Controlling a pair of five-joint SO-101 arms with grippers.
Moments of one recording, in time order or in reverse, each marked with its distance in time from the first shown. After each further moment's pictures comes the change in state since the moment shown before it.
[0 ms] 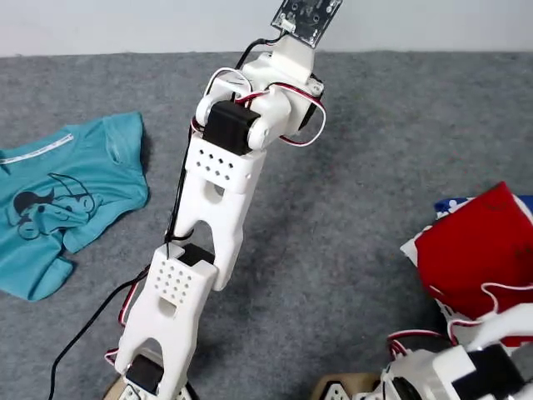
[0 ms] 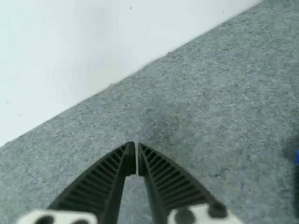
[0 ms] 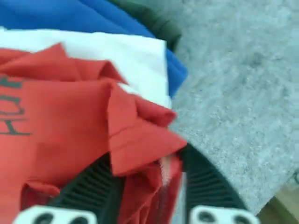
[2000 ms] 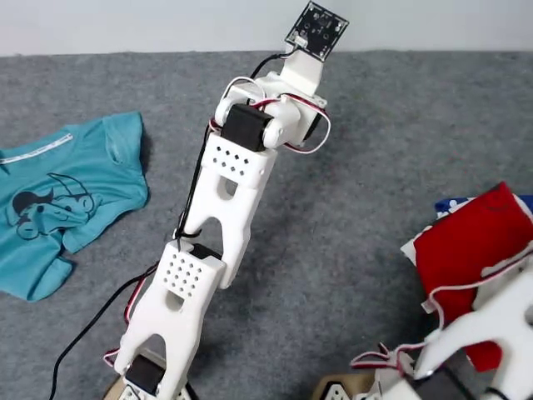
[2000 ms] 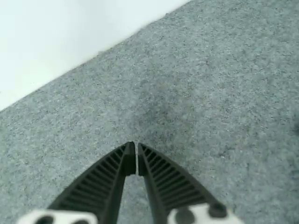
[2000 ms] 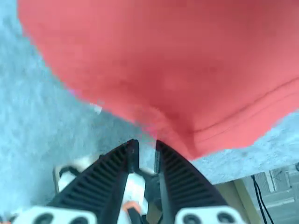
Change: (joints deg) left arm 0.1 7.5 0.0 0.0 0.0; right arm -13.2 -19.3 11.3 24.8 23.0
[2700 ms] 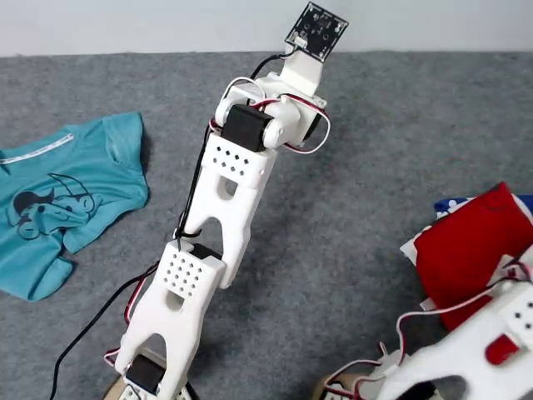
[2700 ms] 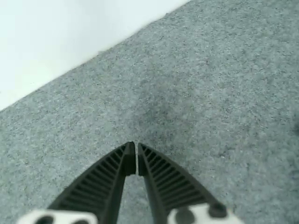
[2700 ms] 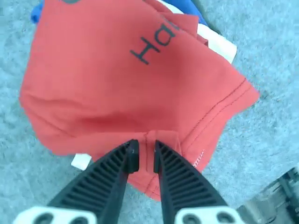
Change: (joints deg) left arm 0.0 0.0 0.0 0.0 0.0; right arm 0.4 -14.5 1.7 -14.0 -10.9
